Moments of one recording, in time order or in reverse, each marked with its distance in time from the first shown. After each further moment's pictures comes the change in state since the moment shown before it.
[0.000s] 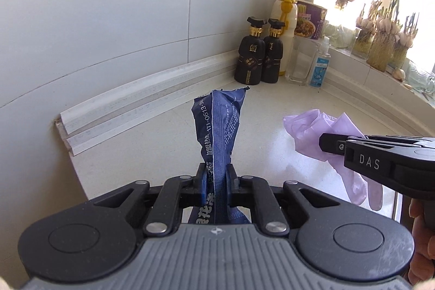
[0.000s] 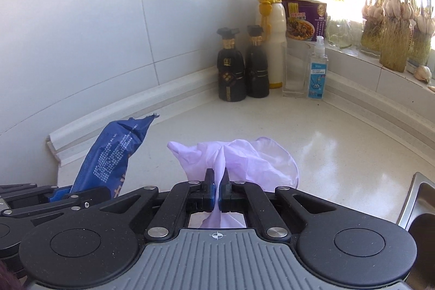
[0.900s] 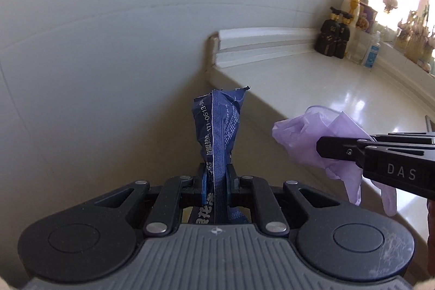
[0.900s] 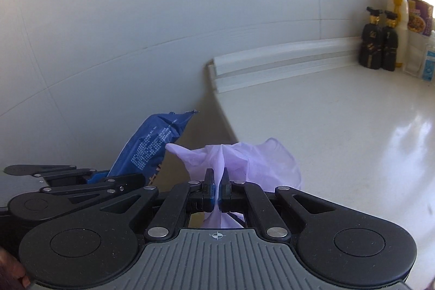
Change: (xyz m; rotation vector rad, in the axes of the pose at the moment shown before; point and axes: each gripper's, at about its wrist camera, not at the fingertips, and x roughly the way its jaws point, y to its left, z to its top) left arm -0.075 0.163 -0.122 -0.140 0.043 0.100; right arm -0.026 0.187 -0.114 -0.151 0.096 0.328
